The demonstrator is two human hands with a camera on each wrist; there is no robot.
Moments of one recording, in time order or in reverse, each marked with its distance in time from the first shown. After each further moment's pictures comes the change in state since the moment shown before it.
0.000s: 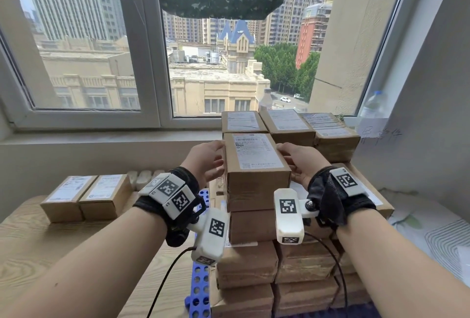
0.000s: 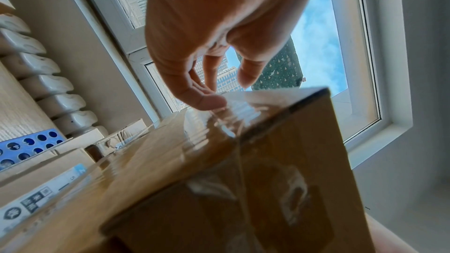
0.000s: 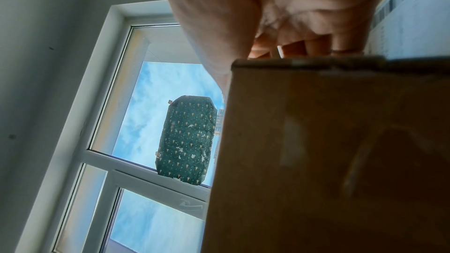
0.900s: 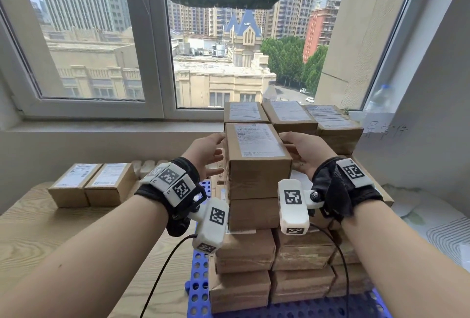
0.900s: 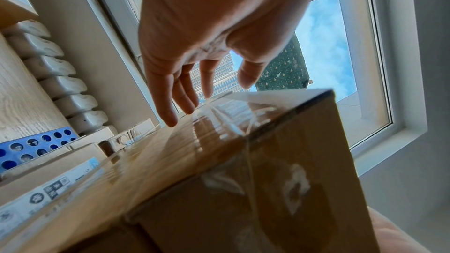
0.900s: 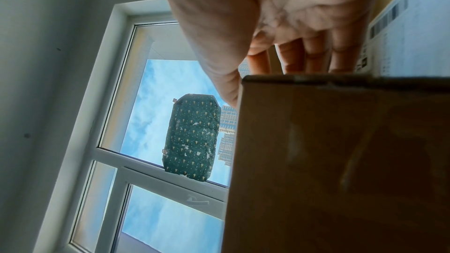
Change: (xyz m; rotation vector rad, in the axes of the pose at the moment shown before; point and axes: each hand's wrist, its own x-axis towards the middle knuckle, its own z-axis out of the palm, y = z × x) left_hand -0.003 -0.007 -0.001 0.078 0.021 -0.029; right_hand 0.005 0.003 -0.009 0.003 -0.031 -0.067
